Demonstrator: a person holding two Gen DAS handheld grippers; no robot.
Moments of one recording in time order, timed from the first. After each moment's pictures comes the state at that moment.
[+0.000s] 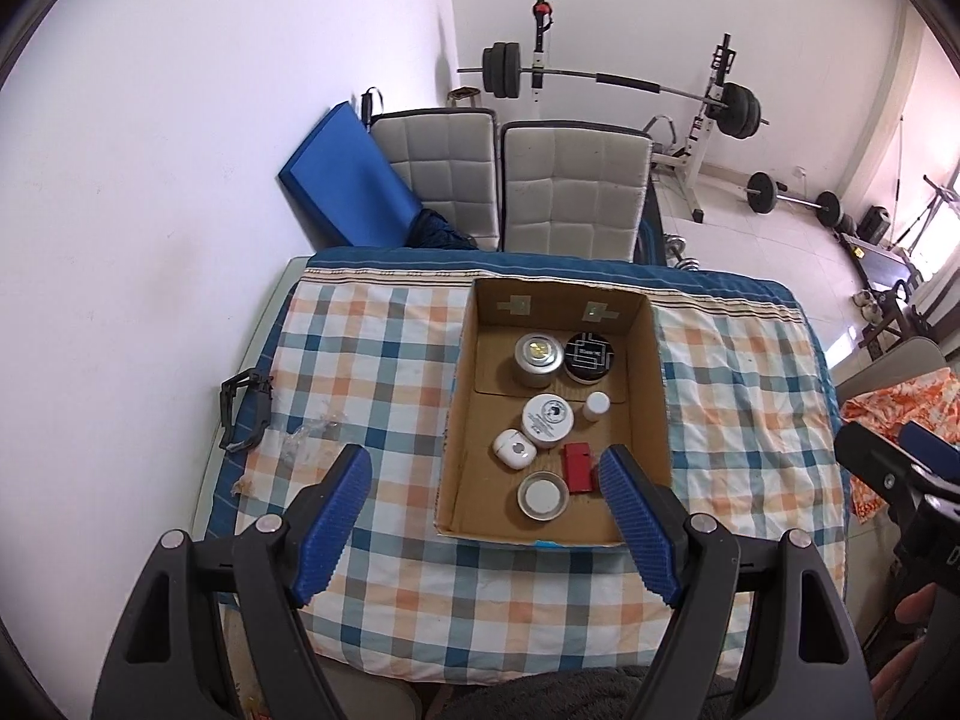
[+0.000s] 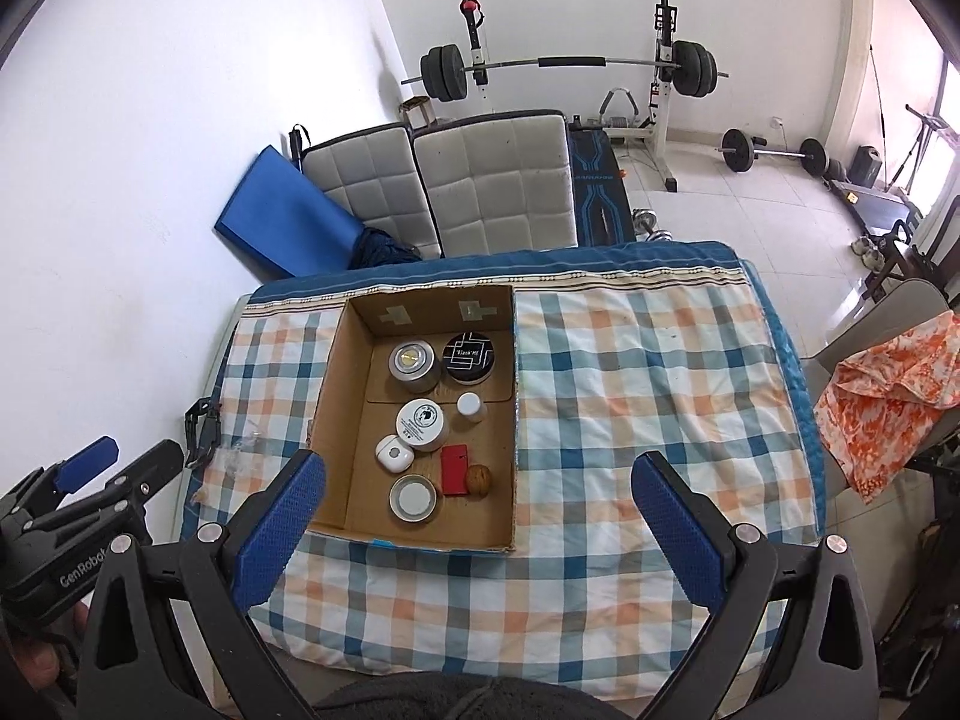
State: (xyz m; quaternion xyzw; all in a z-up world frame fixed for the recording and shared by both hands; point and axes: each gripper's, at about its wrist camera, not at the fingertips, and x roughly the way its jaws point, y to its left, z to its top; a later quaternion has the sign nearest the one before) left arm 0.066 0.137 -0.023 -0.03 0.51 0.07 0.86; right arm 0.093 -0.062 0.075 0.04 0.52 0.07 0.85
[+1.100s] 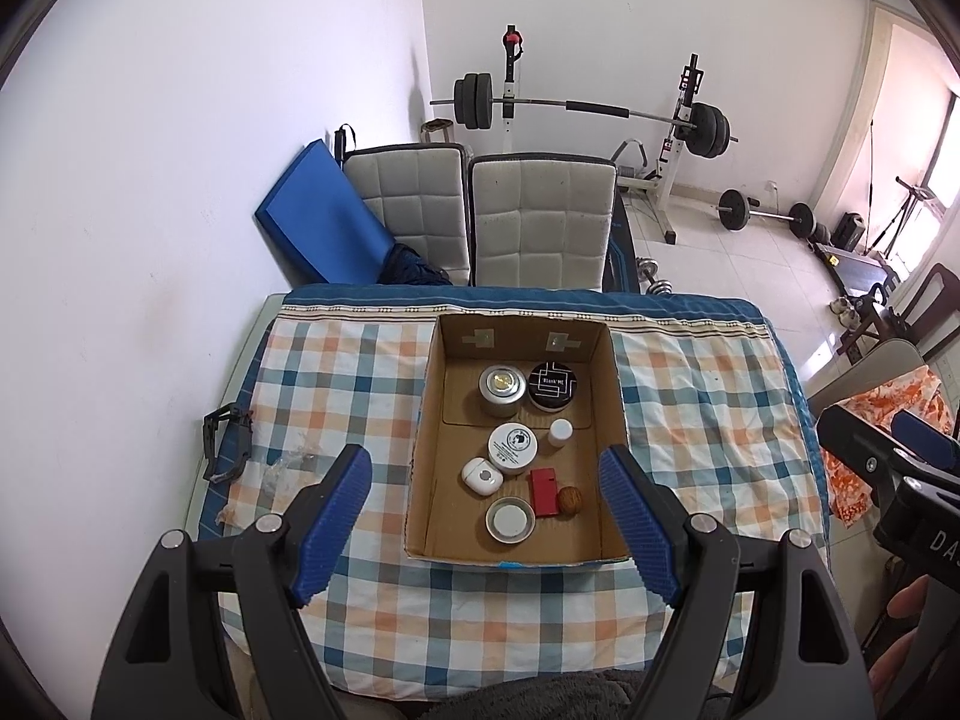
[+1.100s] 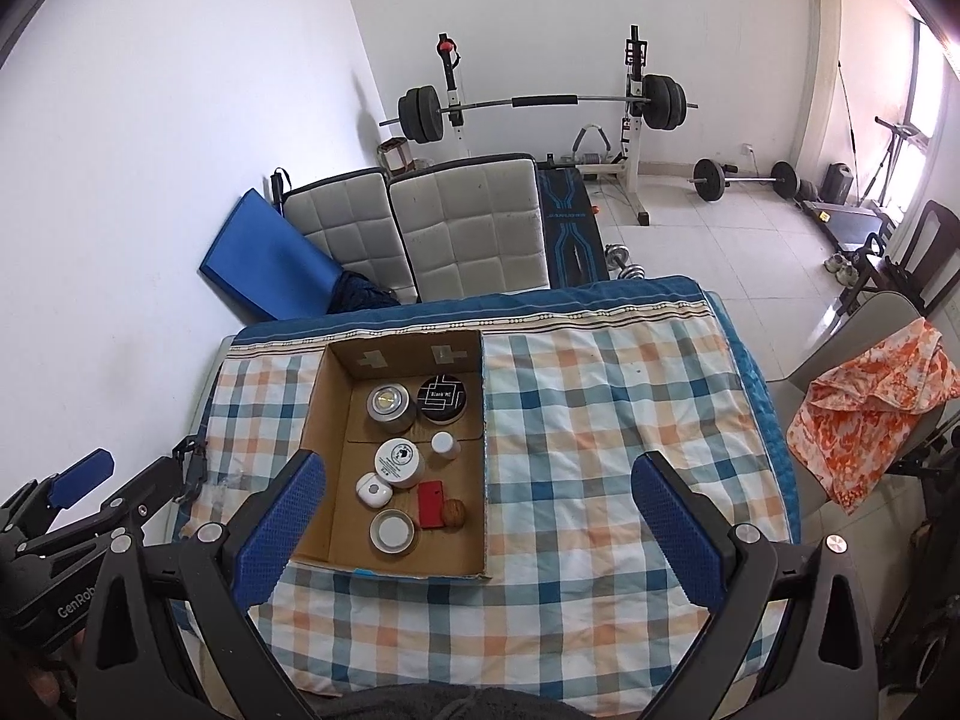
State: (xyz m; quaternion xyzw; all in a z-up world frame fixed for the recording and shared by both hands) left arm 0.066 0.116 -0.003 -0.03 0.48 0.05 0.88; right arm 0.085 -0.073 0.104 0.04 0.48 0.03 0.88
